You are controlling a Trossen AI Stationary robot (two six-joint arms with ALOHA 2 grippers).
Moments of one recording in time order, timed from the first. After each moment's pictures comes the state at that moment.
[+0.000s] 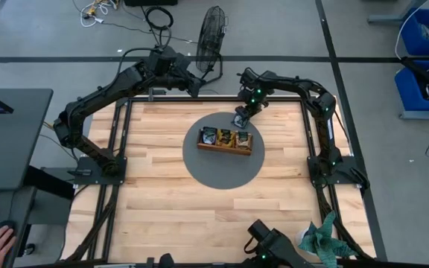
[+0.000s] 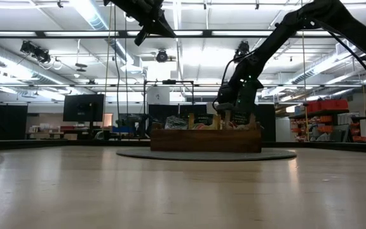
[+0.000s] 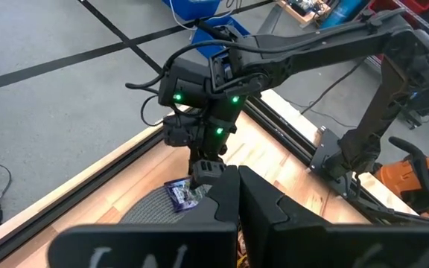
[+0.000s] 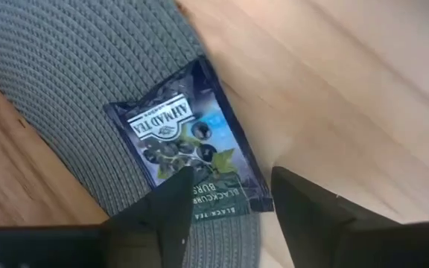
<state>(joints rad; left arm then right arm) 0.59 1.53 1.57 -0.49 0.18 -0.38 -0.84 2.14 1.54 -0.91 -0.40 0.09</state>
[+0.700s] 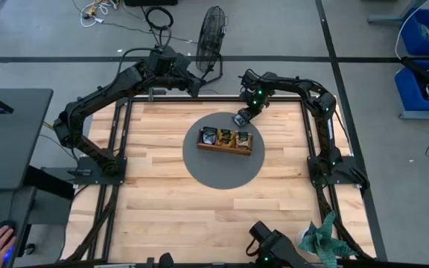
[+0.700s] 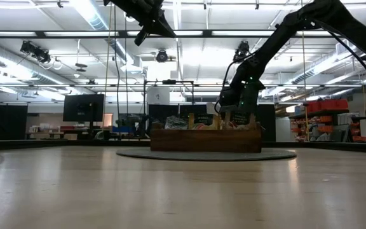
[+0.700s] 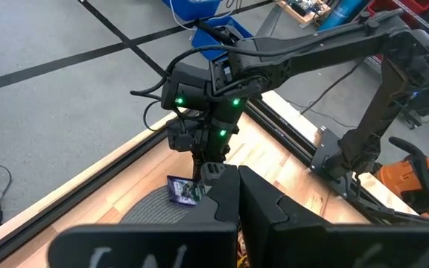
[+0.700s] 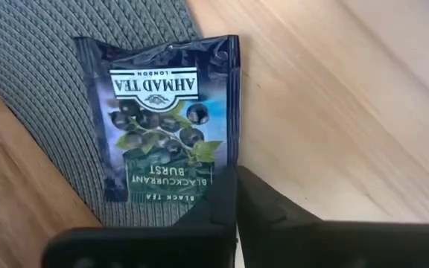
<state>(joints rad) 0.59 1.53 1.57 -0.49 0.18 -0.38 -0.84 2.14 1.51 -0.93 -0.38 -0.01</state>
